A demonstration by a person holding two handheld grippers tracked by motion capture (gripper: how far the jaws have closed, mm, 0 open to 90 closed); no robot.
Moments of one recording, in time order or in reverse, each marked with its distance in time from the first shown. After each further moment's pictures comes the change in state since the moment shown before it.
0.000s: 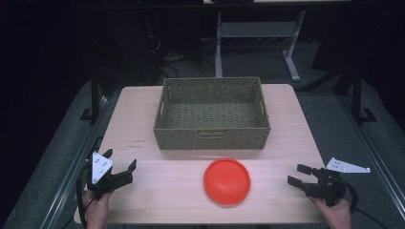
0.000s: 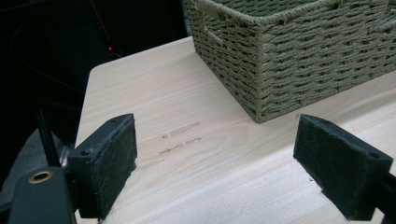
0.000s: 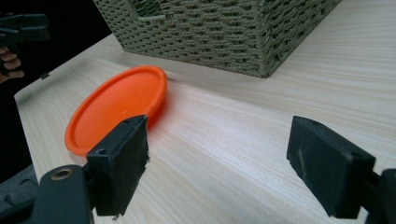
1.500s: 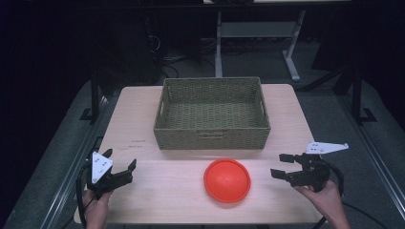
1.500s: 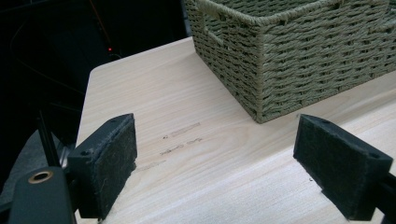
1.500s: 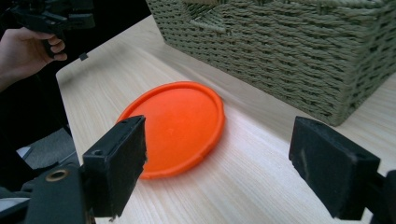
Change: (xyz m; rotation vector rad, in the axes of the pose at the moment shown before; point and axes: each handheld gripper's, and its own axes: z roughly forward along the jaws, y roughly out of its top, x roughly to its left) left arm 0.002 0.000 0.000 0.001 -0.004 0.006; right arm 0.040 0.064 0.033 0.142 0.120 -0.107
